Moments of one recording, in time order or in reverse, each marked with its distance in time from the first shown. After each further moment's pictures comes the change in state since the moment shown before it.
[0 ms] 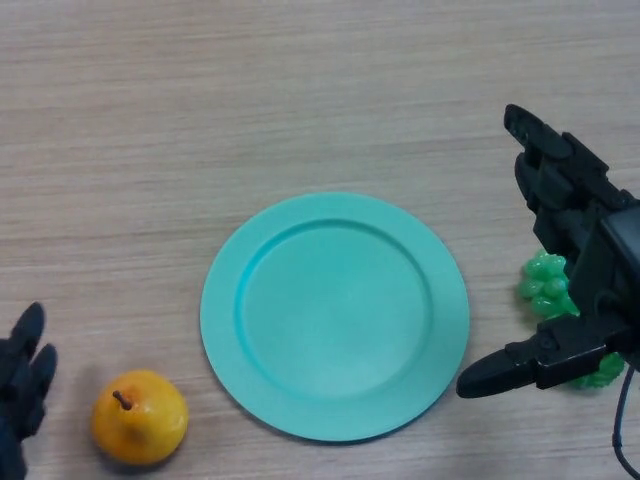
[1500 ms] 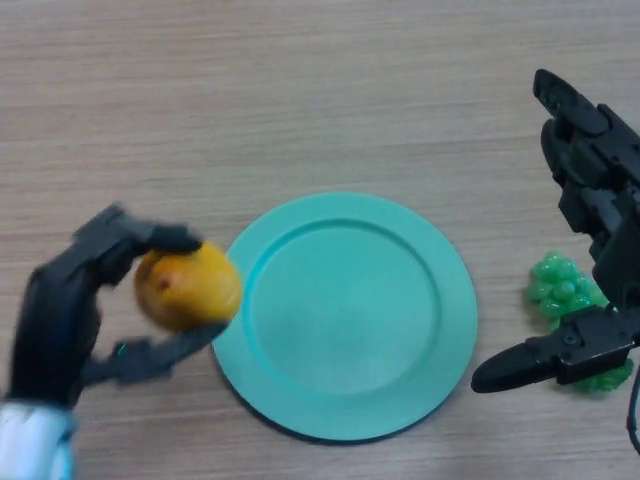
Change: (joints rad) left arm -0.237 0.053 -0.249 -0.186 0.133 0.005 0.226; right arm 0.003 -0.004 -0.031 -0.107 0.003 0.004 -0.001
